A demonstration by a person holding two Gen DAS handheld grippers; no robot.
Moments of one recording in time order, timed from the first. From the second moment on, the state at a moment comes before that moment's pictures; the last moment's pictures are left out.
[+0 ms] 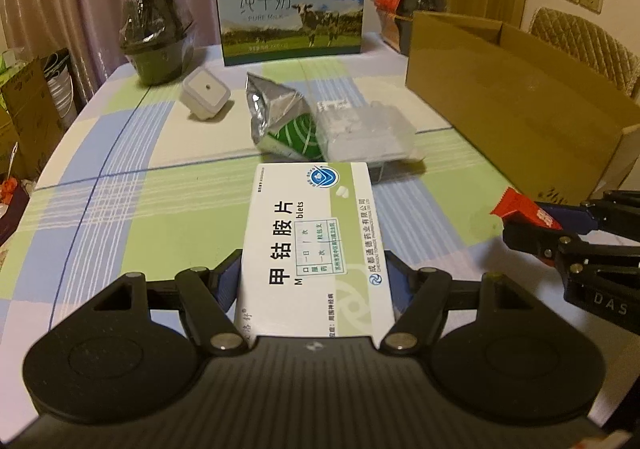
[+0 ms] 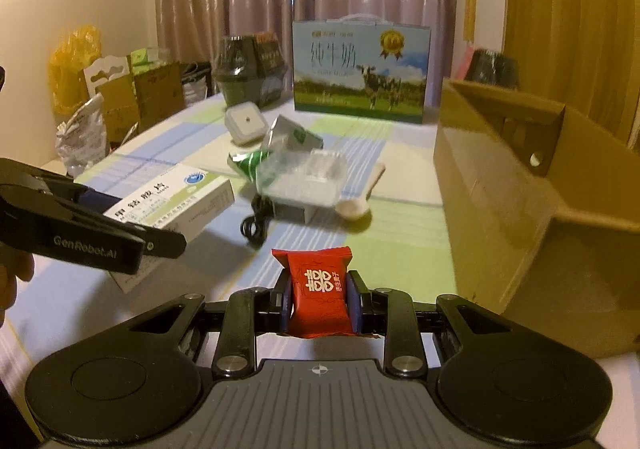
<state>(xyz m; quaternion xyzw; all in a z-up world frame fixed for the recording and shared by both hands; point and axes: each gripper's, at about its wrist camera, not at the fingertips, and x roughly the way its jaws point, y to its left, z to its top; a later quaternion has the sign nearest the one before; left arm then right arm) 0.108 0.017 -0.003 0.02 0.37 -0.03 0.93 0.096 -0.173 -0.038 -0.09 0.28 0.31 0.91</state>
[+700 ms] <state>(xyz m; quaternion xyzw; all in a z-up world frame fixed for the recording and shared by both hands) 0.077 -0.040 0.056 0.02 0.33 -0.07 0.94 0.075 -0.224 0.037 -0.06 0.22 0.27 0.94</state>
